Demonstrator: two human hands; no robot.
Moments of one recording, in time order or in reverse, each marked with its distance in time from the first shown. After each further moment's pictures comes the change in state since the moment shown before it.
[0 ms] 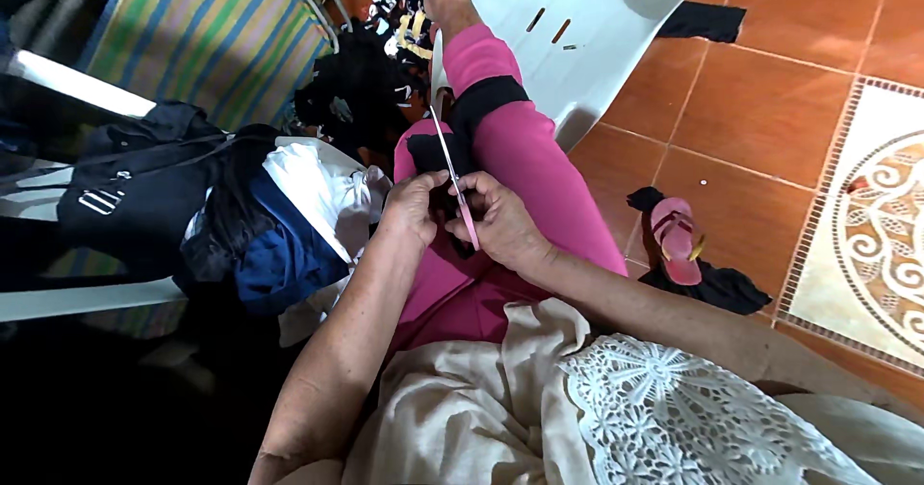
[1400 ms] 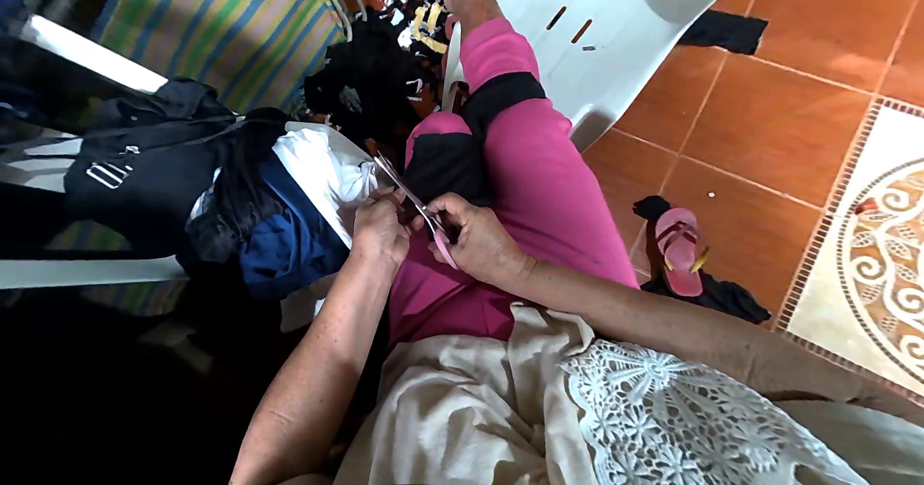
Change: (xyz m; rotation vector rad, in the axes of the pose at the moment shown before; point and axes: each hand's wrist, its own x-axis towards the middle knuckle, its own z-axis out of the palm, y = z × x) left_hand -0.009 -0.009 -0.050 -0.131 0.193 0.062; right_hand -0.002 0.001 0.030 -0.327 -0.222 -0.073
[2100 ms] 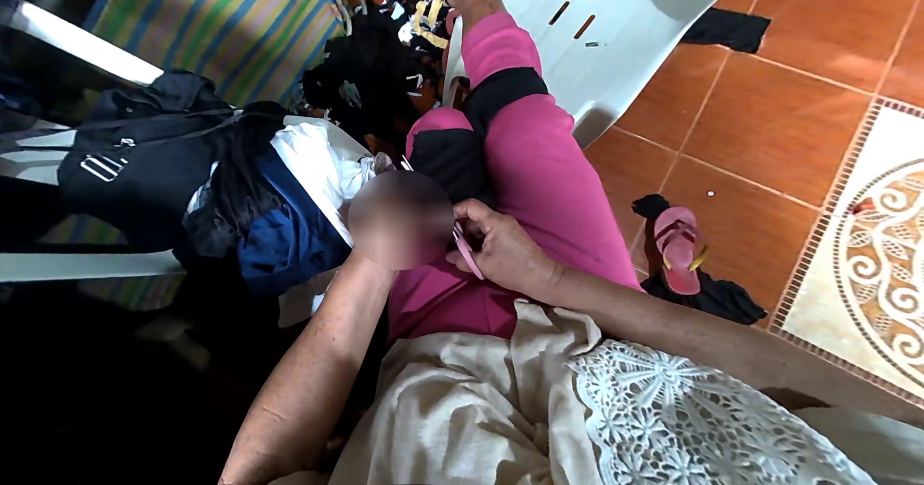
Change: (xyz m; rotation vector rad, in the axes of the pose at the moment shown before) left_hand -0.004 -0.001 0.000 -0.046 -0.078 -0.073; right_hand -0.021 0.015 -0.015 0.070 -0.031 0.011
